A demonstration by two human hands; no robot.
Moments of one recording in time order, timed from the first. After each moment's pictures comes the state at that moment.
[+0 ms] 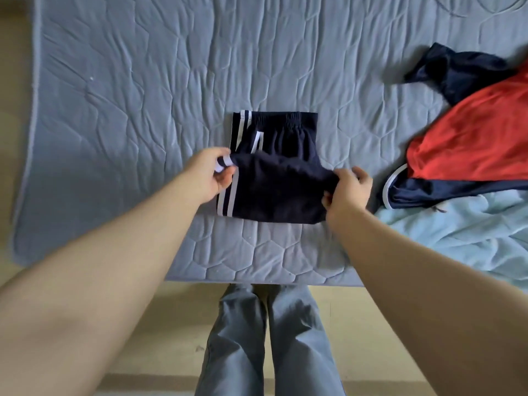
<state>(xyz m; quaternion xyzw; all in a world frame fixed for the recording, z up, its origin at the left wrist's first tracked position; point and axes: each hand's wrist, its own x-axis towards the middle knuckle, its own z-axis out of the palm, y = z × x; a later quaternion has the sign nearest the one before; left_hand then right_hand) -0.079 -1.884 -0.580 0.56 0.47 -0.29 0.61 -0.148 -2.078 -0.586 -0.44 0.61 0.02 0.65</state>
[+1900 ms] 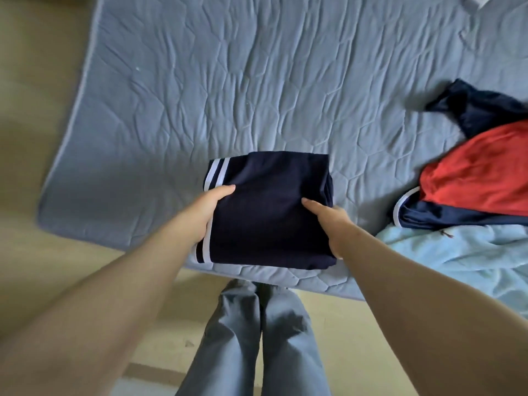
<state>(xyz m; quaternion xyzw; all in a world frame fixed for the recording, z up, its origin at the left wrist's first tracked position) -0.157 -1.831 -0.584 0.58 0.42 -0.39 0.58 -0.181 -2.053 -0.589 -0.57 0.48 0.33 0.58</state>
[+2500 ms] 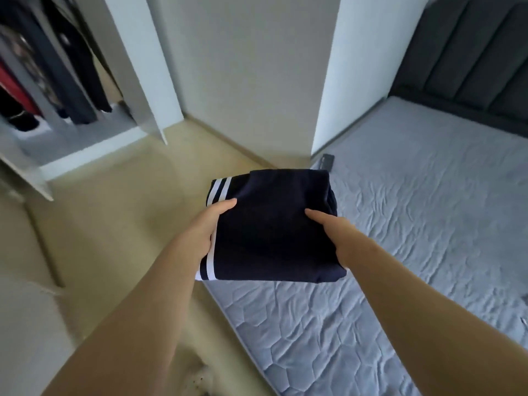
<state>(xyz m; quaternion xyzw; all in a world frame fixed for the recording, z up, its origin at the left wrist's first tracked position) -0.245 -1.655 -0.249 0.52 0.41 0.00 0.75 -0.133 -1.850 -0.249 -0.72 0.10 0.35 0.59</state>
